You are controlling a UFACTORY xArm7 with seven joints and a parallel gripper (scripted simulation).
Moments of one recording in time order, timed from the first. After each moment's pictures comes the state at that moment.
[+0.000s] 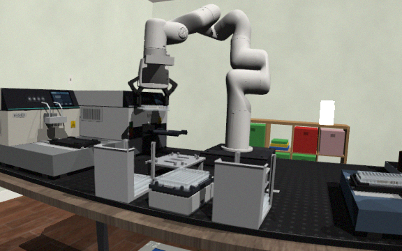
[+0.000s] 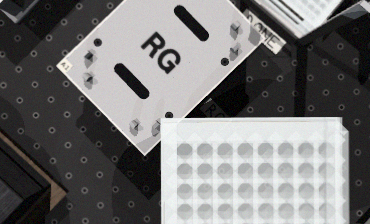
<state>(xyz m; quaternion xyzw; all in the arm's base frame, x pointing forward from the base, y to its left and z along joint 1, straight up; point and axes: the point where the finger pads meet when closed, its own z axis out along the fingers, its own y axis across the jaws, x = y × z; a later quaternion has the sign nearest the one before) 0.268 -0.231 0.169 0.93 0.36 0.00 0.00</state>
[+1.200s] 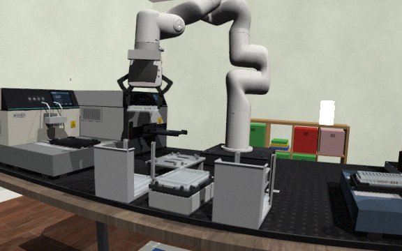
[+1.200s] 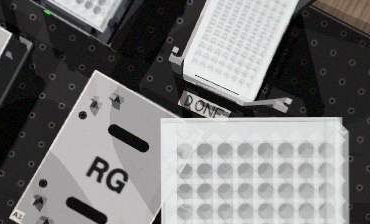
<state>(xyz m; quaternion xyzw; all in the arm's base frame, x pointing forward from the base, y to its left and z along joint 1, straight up) 0.365 -0.205 0.169 0.97 0.23 0.00 0.00</state>
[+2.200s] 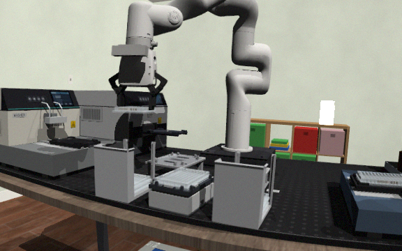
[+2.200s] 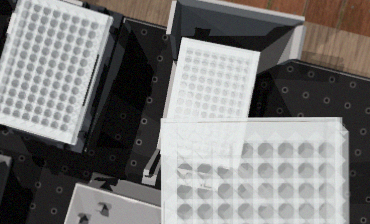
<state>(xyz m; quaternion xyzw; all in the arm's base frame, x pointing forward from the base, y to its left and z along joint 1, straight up) 0.441 -0.185 0.169 0.99 0.11 0.00 0.00</state>
